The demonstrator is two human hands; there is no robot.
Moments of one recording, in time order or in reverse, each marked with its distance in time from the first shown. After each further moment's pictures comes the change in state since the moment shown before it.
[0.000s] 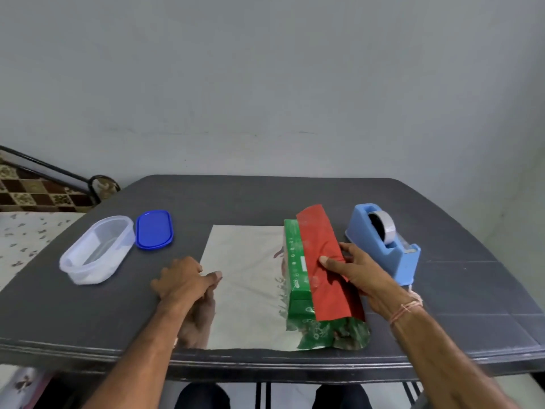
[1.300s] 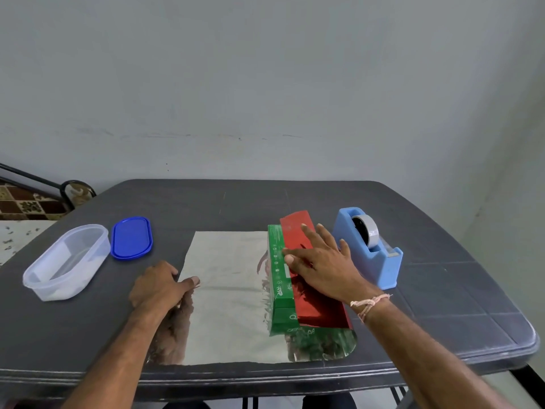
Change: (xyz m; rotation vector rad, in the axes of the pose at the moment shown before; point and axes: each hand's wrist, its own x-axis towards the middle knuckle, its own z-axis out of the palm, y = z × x) left_hand 0.021 -0.010 0.005 -0.088 0.028 0.073; right_hand -0.003 -0.035 0.024 -1.170 -0.062 -0.352
